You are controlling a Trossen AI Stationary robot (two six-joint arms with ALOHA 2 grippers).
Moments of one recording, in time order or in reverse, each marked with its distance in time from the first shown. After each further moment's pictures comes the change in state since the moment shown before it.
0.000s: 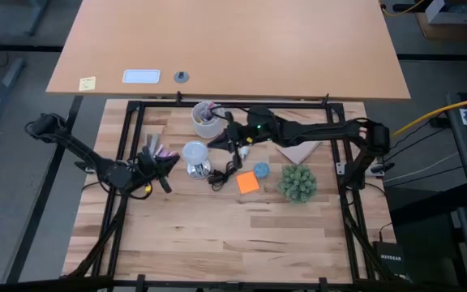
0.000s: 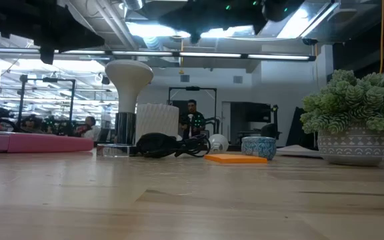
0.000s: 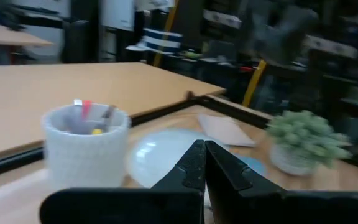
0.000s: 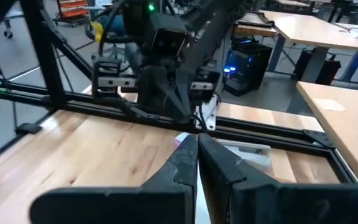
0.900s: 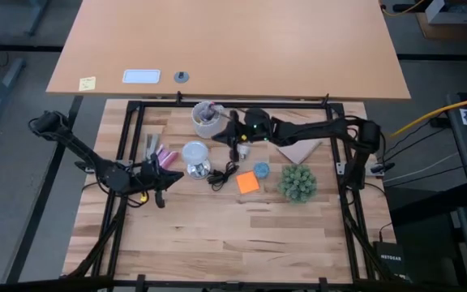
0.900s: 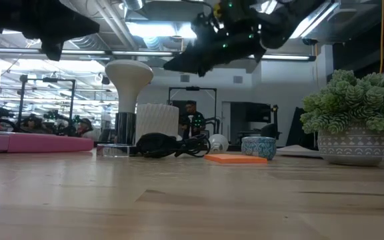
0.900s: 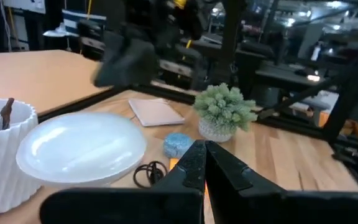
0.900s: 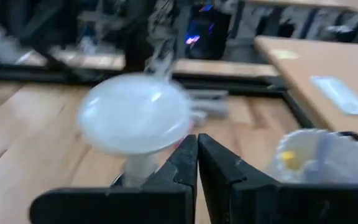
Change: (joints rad) left arm -0.065 0.001 0.000 -0.017 0.248 0.007; right arm -0.083 0.095 -0.109 0.117 0.106 0.010
